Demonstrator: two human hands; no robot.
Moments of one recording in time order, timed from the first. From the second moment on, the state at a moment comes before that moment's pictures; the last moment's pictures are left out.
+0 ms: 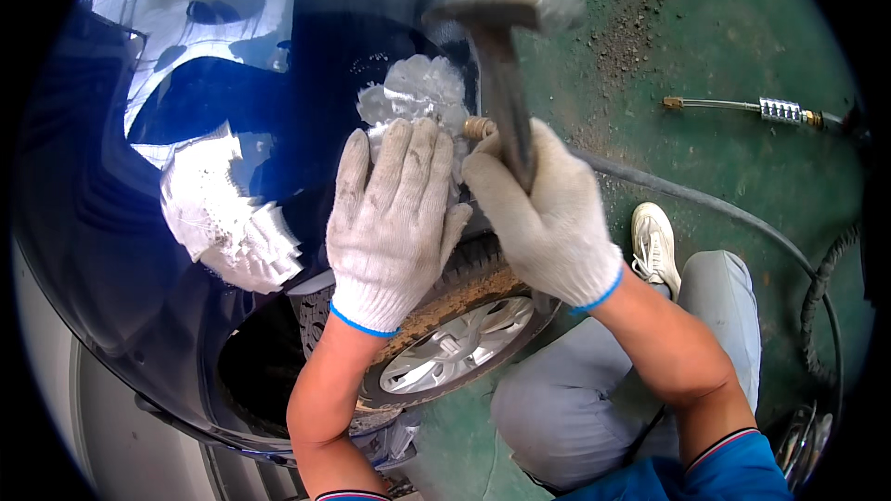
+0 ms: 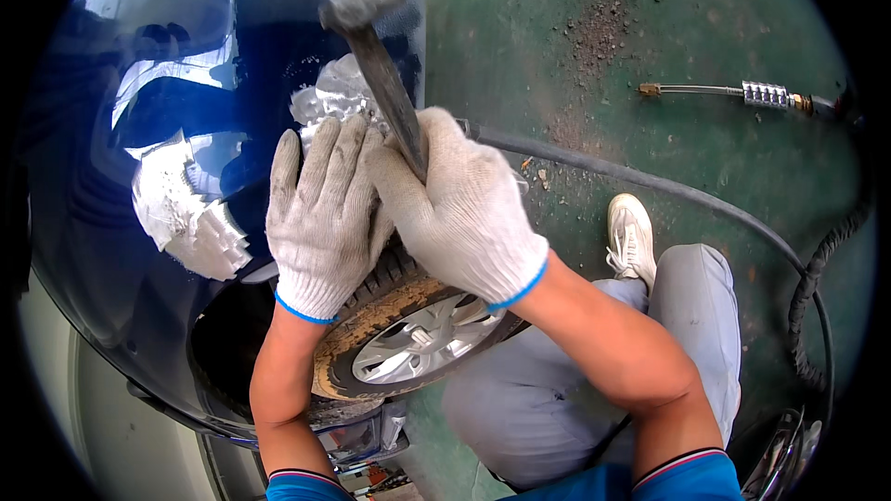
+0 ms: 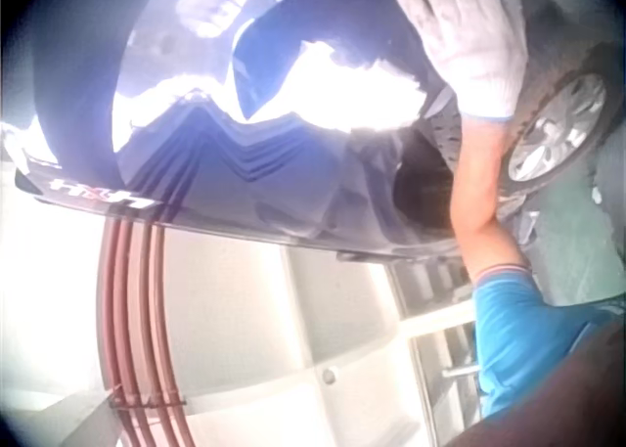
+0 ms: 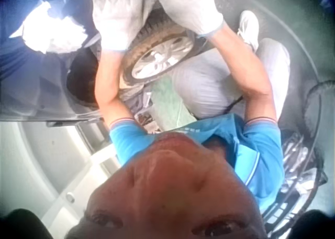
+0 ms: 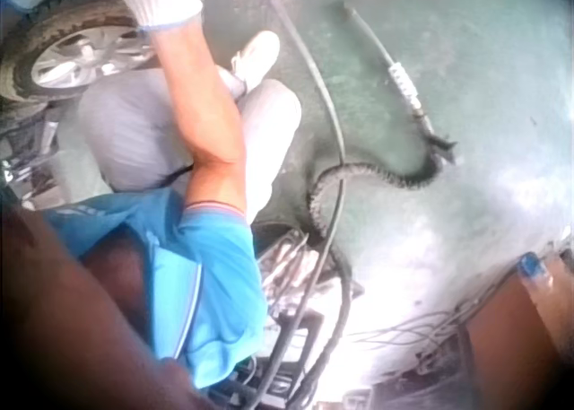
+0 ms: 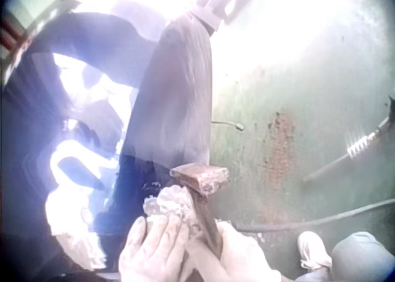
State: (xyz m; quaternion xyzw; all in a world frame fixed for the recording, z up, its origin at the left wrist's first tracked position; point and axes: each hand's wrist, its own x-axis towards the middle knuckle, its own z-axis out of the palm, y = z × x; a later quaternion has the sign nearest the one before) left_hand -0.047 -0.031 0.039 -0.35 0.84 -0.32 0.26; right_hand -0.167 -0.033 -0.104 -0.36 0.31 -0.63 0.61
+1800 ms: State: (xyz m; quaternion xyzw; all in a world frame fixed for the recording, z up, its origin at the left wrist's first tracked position) left_hand -0.058 -0.041 0.040 -0.37 0.81 -0.33 0.31; right_hand -0.204 -0.038 -0.125 -0.48 0.38 -0.63 0.48
